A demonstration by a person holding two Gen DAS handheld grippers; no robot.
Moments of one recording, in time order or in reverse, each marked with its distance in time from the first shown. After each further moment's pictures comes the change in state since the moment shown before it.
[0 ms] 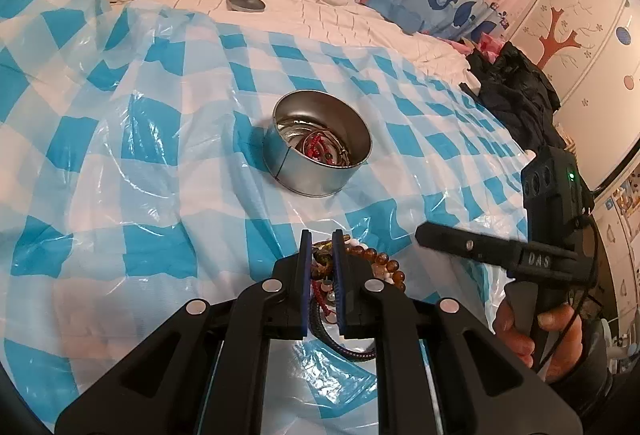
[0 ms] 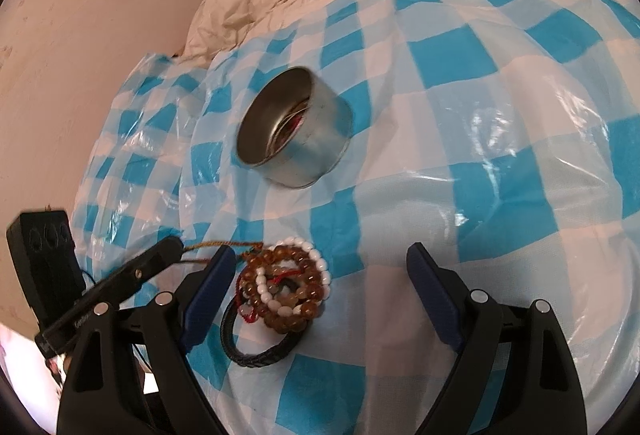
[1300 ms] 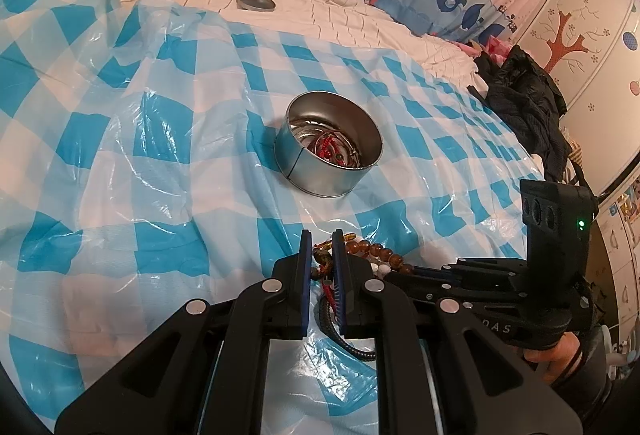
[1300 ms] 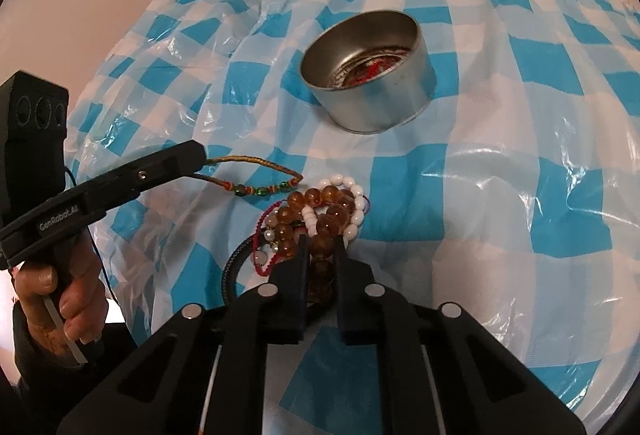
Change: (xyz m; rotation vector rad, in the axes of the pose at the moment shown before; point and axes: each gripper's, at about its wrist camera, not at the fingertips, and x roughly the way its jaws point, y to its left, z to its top) left arm -0.002 0.006 0.000 -0.016 0.000 0.018; right arm 0.028 0.035 -0.020 -0.254 0.133 -0.021
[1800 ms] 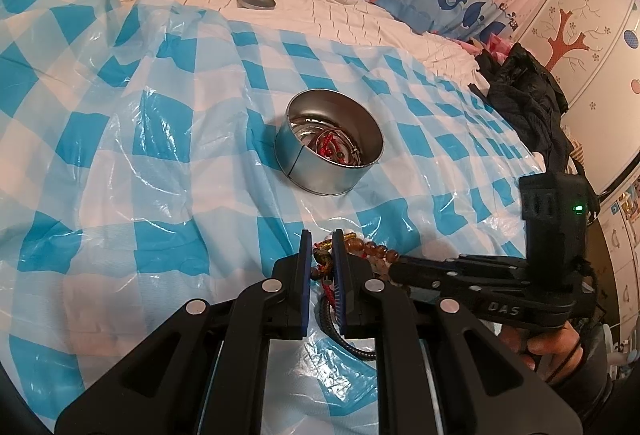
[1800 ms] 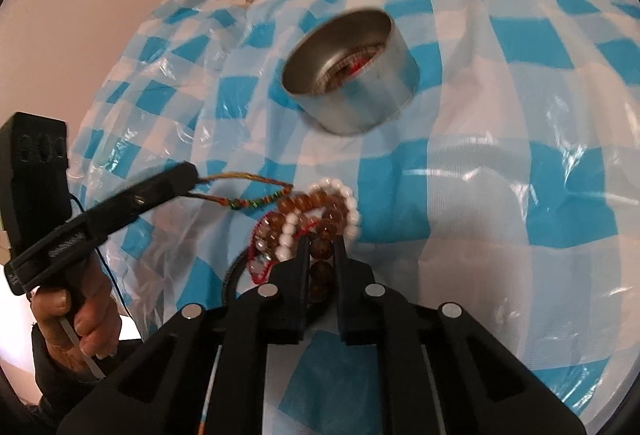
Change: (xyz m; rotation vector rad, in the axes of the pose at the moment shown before) left arm -0.001 0.002 -0.001 0.000 0.002 0.005; right arm -0.007 -0.012 0.001 0.066 -0.039 0.045
